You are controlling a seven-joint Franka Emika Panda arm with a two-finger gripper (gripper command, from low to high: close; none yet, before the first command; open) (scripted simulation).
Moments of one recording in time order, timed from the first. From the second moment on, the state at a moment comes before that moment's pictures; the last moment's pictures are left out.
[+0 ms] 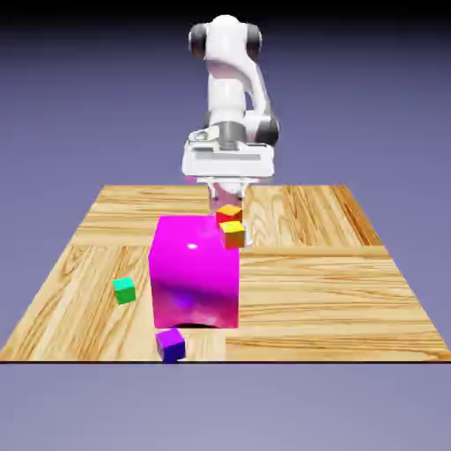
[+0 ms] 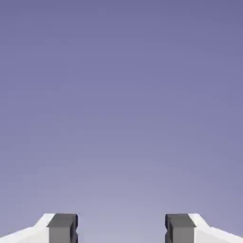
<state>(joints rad) 0.01 -0.53 -0.01 -2.78 0.02 3.00 0.76</state>
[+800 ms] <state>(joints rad) -0.06 0.34 -0.23 -2.09 0.40 2.26 1.11</state>
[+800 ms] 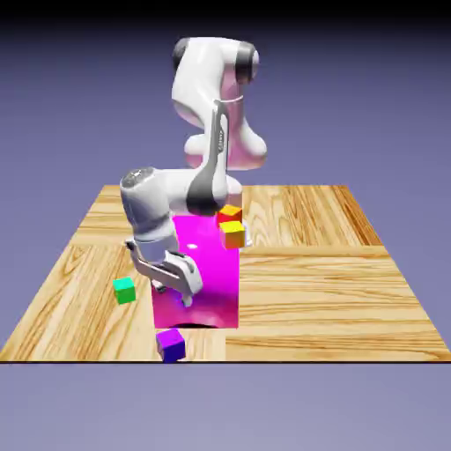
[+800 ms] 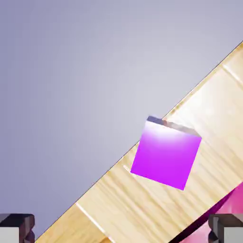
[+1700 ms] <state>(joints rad) -0.04 0.16 -0.12 -2.04 0.24 1.79 0.99</state>
